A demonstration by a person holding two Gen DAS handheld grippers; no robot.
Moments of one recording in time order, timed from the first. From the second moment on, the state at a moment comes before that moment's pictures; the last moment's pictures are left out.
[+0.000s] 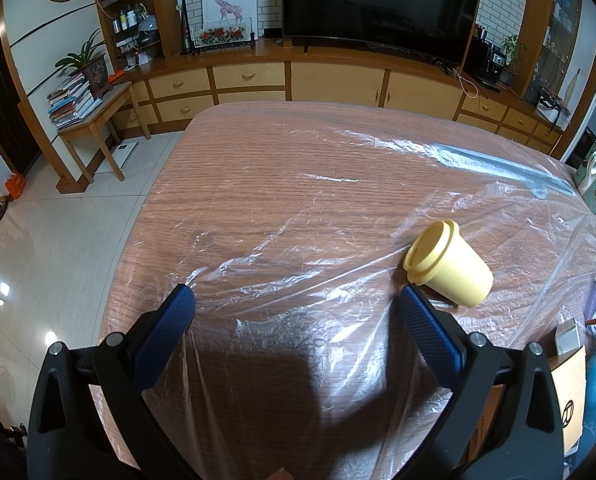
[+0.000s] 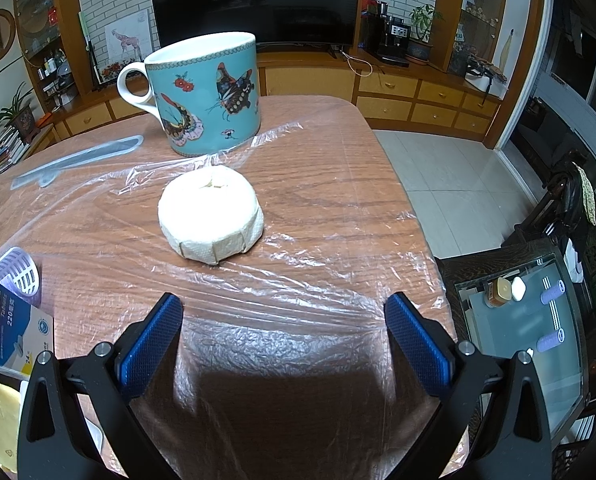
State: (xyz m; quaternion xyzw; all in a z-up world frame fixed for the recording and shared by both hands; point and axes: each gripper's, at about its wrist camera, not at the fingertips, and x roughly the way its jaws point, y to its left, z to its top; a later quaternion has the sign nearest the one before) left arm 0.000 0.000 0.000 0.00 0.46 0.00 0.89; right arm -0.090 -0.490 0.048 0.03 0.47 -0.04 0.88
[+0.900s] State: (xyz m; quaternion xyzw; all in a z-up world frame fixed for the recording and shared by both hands) left arm -0.075 -0.026 0.075 0.00 0.41 -0.10 0.91; right arm -0.165 -0.417 0.165 0.04 0.40 0.04 0.91
